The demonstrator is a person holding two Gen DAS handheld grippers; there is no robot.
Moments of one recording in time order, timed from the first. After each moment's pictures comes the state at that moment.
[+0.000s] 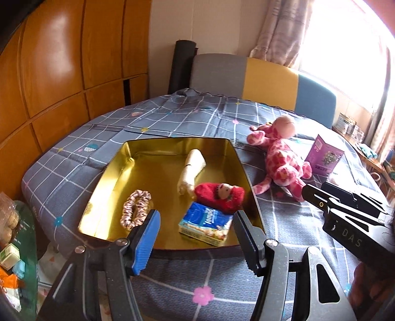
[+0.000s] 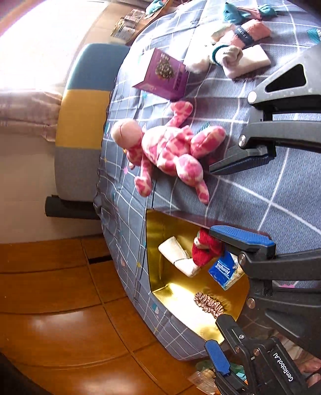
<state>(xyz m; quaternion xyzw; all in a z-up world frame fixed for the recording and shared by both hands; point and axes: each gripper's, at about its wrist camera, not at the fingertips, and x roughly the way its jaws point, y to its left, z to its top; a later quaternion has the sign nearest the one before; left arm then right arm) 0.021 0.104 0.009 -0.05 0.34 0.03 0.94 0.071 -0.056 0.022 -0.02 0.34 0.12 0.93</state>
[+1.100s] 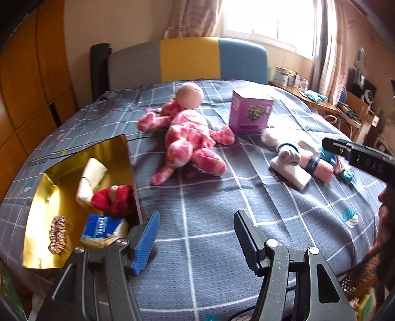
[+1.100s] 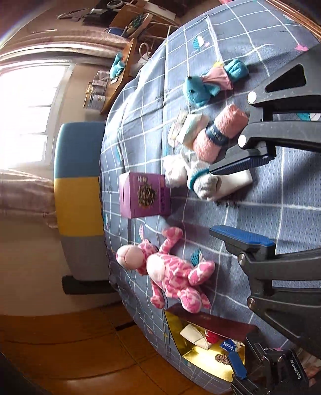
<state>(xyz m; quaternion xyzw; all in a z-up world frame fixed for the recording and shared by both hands) 0.042 -0.038 -0.003 0.06 0.38 -0.15 0.91 0.036 -0.253 0.040 0.04 0.34 -0.05 0.94</state>
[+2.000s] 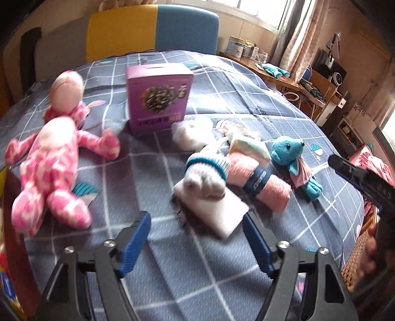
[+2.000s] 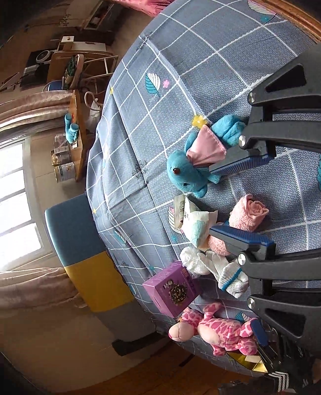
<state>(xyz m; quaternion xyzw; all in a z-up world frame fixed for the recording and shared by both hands) 0.139 -0.226 -0.020 0.05 0.46 -0.28 0.84 0.030 -0.425 0.016 0.22 0.33 -0.15 0.91</state>
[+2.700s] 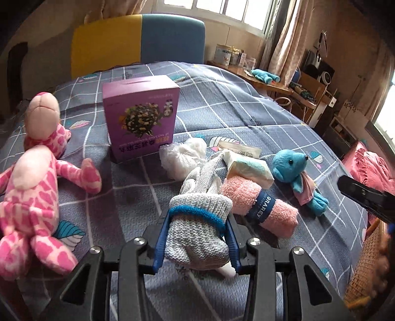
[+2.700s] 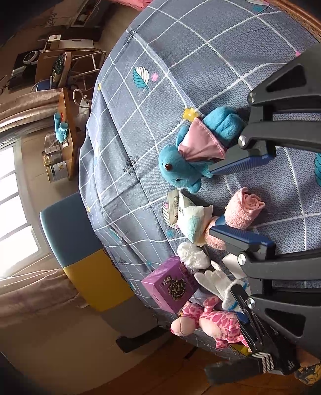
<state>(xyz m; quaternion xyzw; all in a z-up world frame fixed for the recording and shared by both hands) 0.162 -0.234 -0.025 0.06 0.41 -0.32 0.85 0.031 -0.429 0.010 0.25 0.34 -0.14 0.90</state>
